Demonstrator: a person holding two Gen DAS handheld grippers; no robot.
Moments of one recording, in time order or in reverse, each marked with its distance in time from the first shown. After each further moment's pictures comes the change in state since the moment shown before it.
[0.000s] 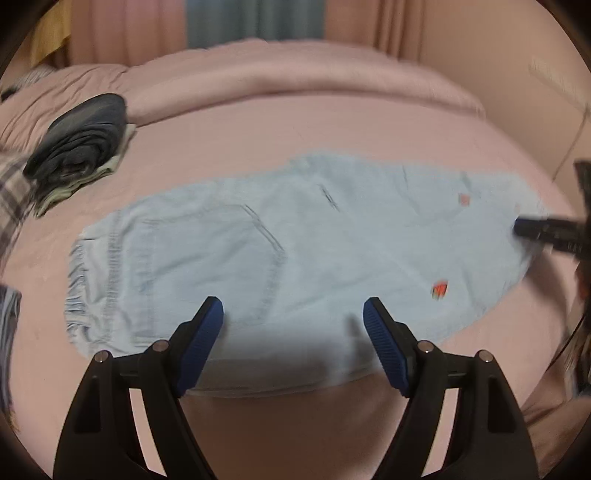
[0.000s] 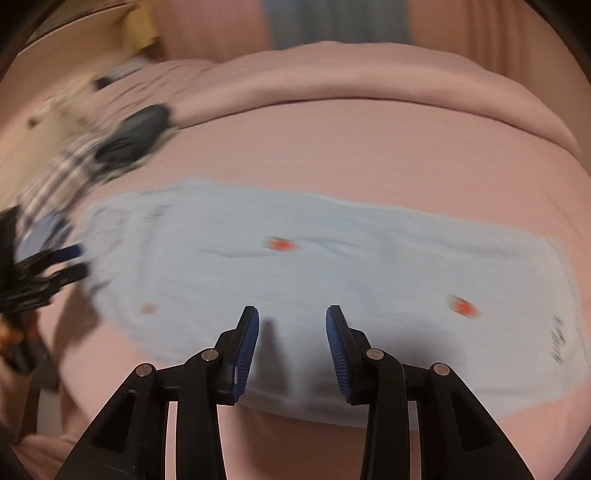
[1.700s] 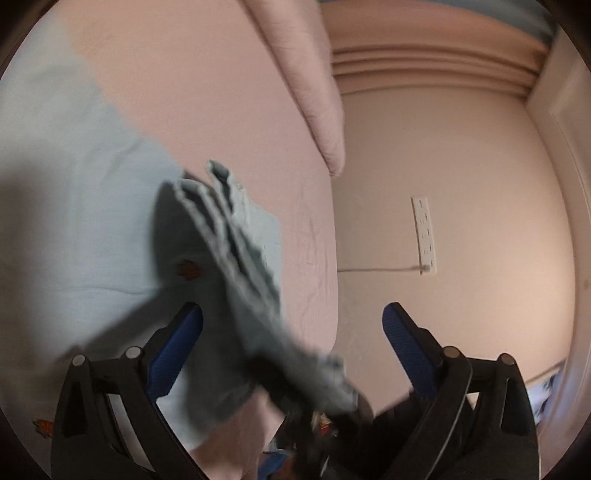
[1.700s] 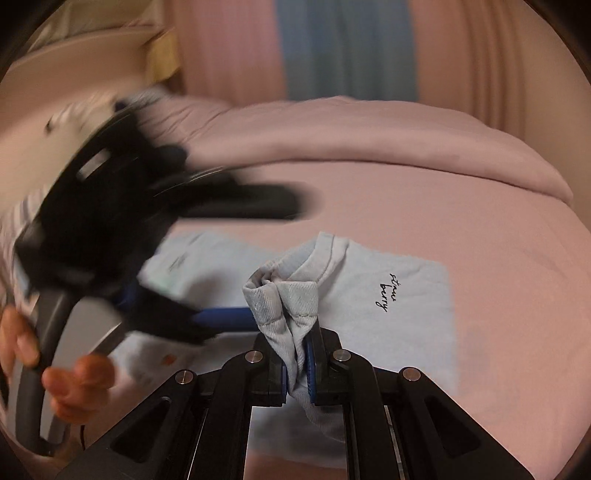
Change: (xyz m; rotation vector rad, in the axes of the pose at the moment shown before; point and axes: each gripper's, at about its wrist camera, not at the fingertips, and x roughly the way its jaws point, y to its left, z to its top) left arm 0.108 -0.076 0.070 -0.768 0.186 -1.033; right arm -0.021 0.059 0.006 -0.124 -0.222 0.019
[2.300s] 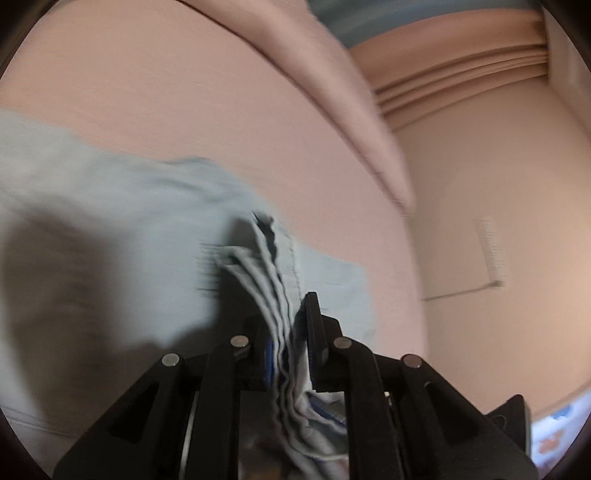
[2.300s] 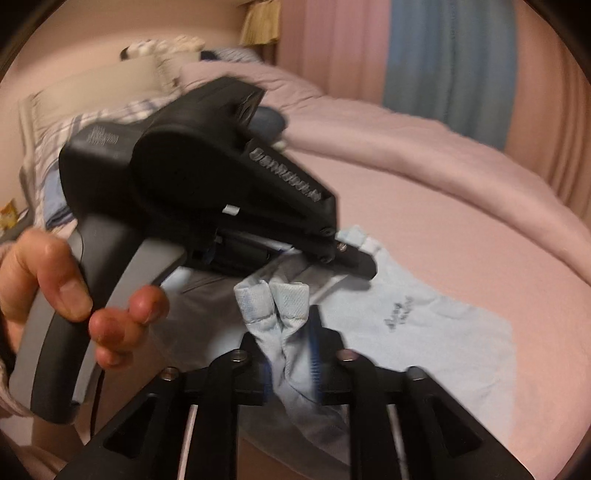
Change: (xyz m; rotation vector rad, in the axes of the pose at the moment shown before) left arm -0.115 0.011 0.022 0.169 -0.185 0.387; right arm 0.050 0.126 0.012 -0.280 0.039 0.131
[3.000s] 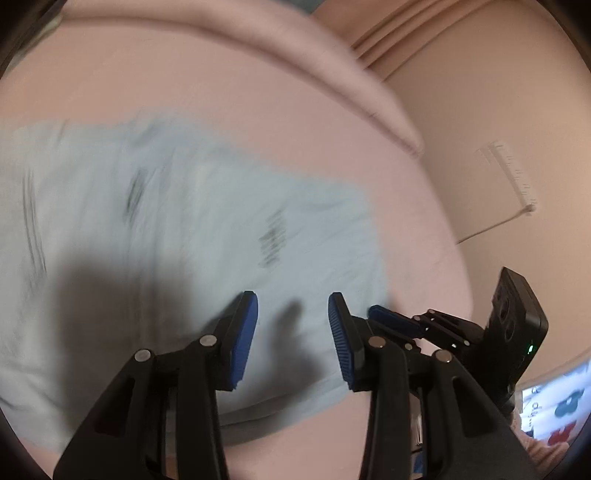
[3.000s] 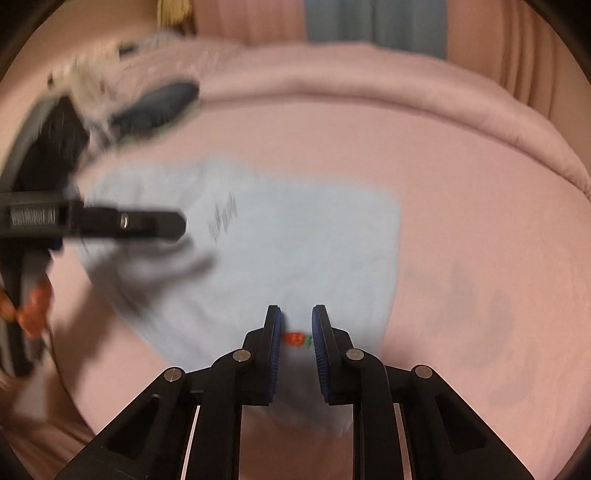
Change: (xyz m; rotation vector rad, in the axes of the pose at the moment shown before) left arm 0.037 -0.040 -0.059 0.225 0.088 0.111; right arm -0.047 -0.126 -0.074 0.235 0.236 -0.081
